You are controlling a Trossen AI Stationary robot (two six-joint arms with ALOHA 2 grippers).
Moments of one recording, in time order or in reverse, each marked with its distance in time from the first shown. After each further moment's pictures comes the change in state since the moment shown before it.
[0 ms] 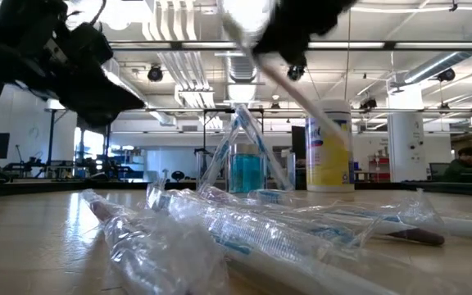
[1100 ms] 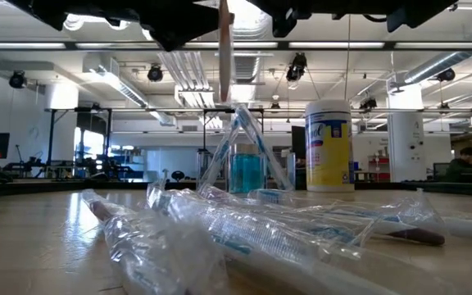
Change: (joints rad) left arm -0.115 0.395 0.524 0.010 -0.075 0.320; right arm -0.044 -0.061 -0.338 0.966 0.029 -0.203
